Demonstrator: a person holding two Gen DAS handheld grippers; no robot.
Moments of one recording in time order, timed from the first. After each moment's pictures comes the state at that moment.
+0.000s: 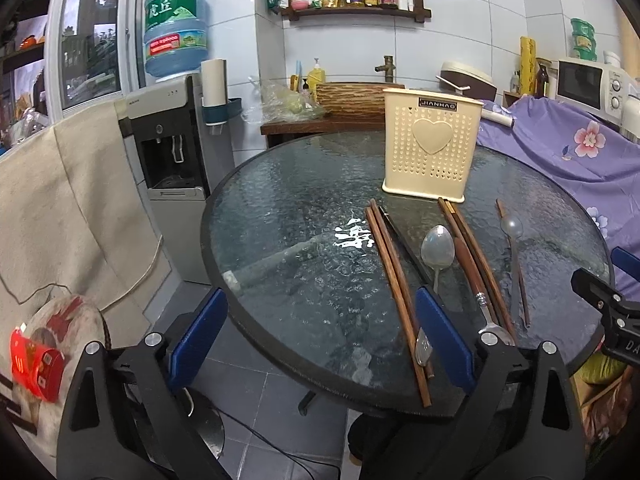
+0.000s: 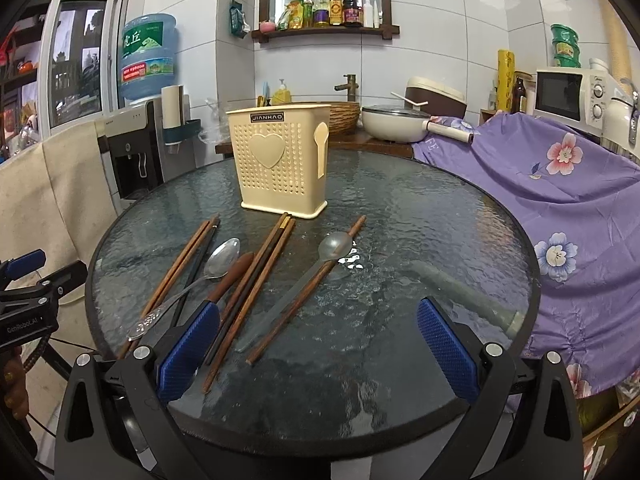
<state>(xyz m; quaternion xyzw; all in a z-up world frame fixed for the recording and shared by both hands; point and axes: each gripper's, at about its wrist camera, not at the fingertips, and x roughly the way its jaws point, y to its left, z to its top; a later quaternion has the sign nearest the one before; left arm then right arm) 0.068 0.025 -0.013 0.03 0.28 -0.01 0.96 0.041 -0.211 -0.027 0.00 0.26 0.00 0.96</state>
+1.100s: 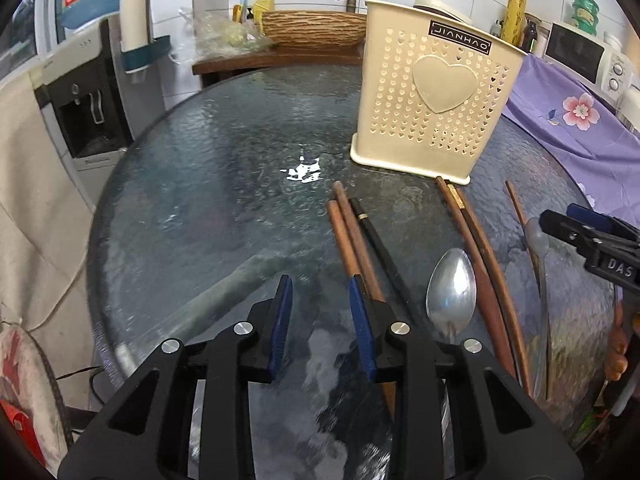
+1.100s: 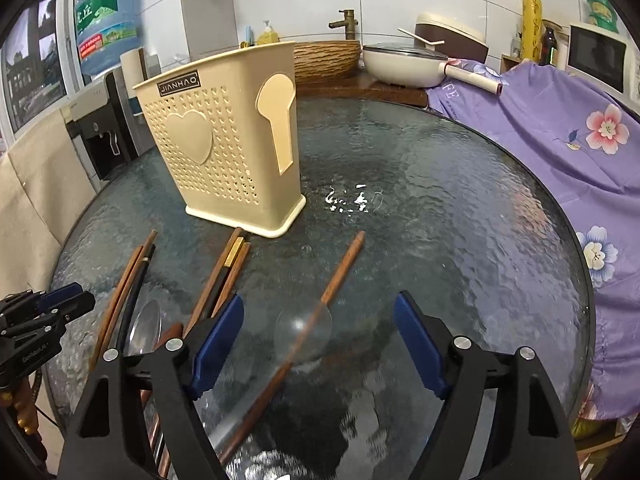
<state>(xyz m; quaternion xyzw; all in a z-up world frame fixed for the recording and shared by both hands) 0.222 0.002 -0.041 0.02 0.41 -0.11 0.91 0.193 -0.241 -0.031 0.02 0.38 0.01 0.93</state>
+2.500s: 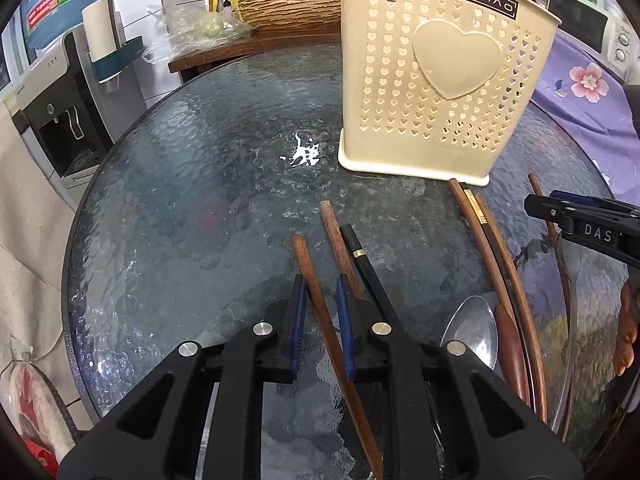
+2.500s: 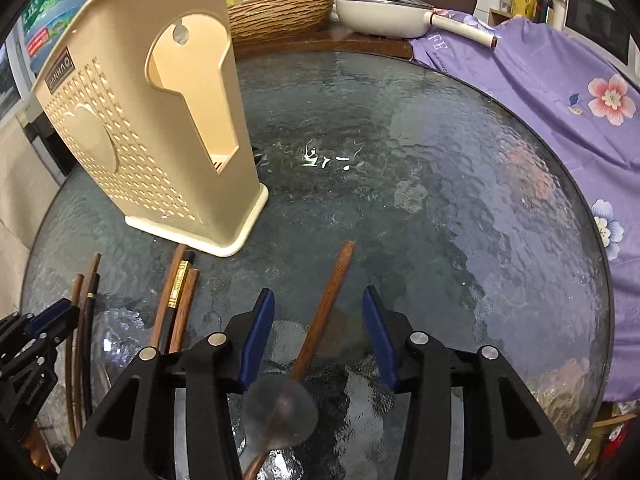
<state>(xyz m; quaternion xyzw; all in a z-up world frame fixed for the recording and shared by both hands) 0.270 -0.029 -0.055 0.07 0.44 -0.11 0.89 0.272 -0.237 -0.053 0.04 0.46 -0.04 0.89</state>
